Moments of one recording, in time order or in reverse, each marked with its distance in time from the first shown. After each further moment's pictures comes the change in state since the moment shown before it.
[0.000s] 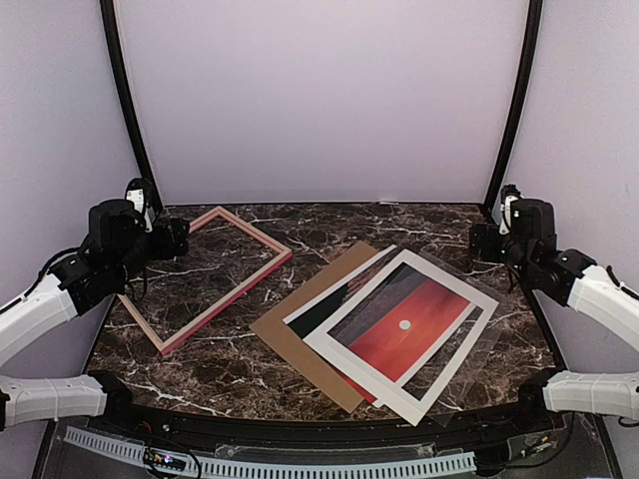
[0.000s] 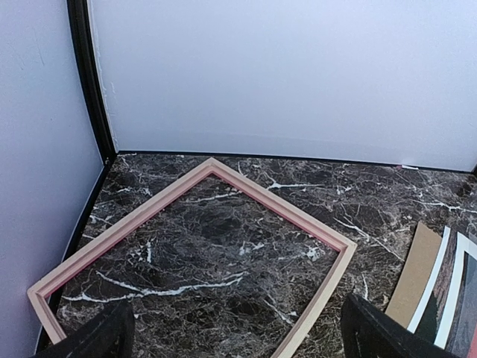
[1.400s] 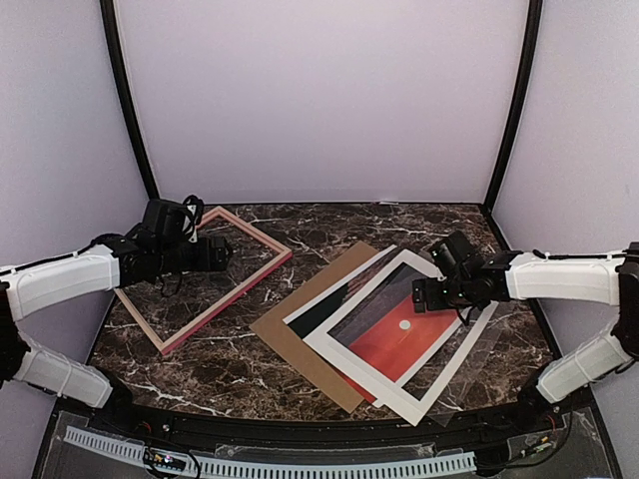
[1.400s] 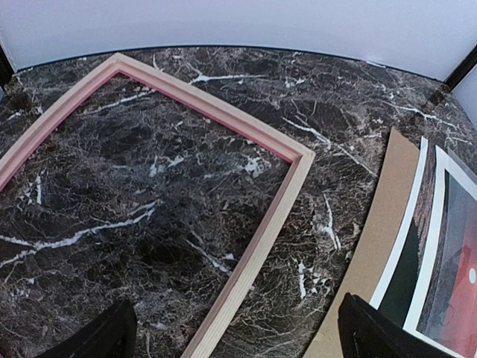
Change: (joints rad) left arm -0.017 0.354 0.087 -0.017 0.268 -0.105; right arm 0.243 0.418 0.025 -0.141 -0.140 0.245
